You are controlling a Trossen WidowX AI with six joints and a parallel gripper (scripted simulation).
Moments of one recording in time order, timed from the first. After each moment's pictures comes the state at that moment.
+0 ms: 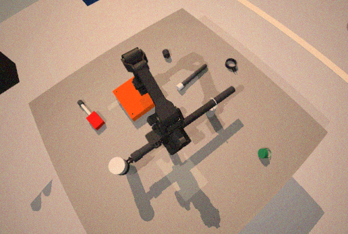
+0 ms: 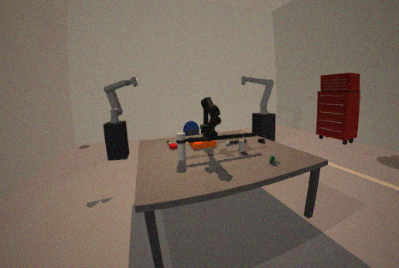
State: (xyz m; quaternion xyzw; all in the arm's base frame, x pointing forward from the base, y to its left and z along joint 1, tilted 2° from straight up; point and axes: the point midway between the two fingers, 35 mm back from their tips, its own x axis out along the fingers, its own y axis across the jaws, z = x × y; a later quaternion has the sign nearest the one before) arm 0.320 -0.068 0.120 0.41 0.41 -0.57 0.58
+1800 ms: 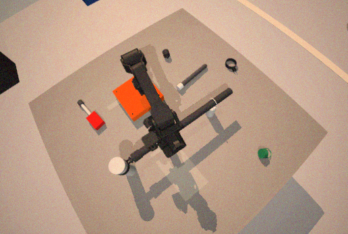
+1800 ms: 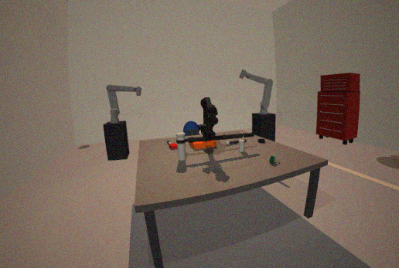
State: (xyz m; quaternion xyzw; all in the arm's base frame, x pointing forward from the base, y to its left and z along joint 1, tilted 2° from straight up) arm 0.321 -0.086 0.122 0.40 0.41 -0.57 0.58
